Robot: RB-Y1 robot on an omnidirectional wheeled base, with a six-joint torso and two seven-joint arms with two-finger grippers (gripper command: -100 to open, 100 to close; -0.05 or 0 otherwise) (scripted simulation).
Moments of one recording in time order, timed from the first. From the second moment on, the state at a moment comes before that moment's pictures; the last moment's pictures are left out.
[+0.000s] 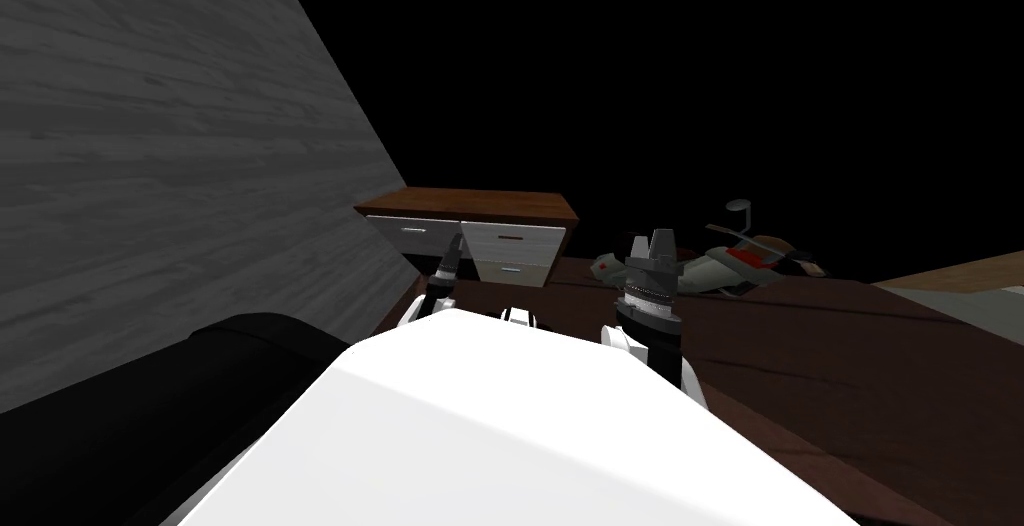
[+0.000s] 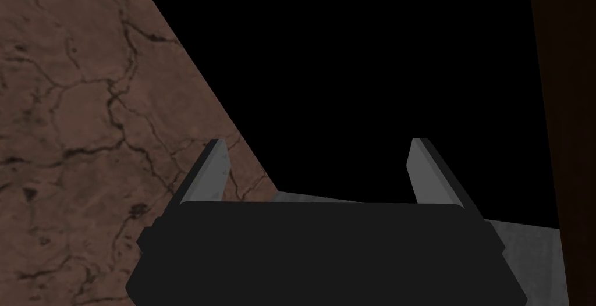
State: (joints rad) left arm 0.46 0.16 0.06 -1.93 -0.08 -0.64 -0.17; right arm 0.51 -0.03 -0.03 -2.34 0.12 -0.52 0.16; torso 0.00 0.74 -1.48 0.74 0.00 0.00
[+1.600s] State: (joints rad) left arm 0.37 0.16 0.07 -1.59 -0.11 -0.63 -0.21; right arm 0.51 -0.03 -0.03 -2.34 0.12 -0.52 0.16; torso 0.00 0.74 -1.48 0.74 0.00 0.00
